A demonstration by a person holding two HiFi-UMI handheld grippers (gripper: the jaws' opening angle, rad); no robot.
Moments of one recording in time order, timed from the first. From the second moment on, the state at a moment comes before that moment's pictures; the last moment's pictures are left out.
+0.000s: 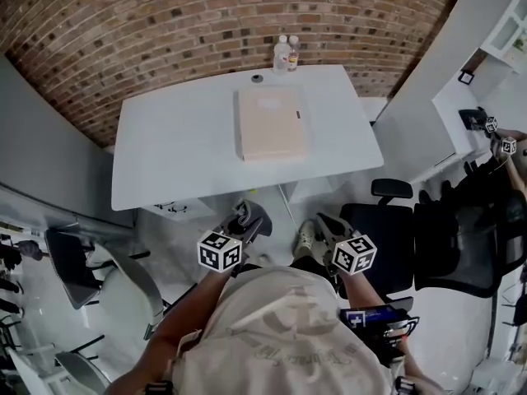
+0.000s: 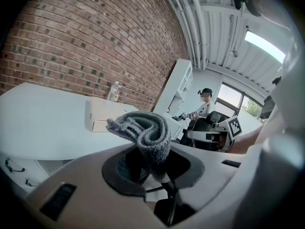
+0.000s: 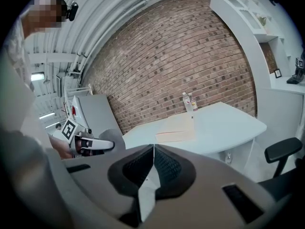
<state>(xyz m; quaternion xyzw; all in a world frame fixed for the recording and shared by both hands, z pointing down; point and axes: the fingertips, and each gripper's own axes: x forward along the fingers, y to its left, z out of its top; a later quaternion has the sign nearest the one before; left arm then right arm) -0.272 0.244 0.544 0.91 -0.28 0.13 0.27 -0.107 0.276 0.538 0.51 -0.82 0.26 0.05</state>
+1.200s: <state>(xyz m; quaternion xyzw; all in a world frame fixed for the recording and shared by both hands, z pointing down) -0.239 0.134 0.544 0.90 -0.32 0.15 0.27 -0.069 0.172 0.564 0.49 -0.81 0.31 0.06</state>
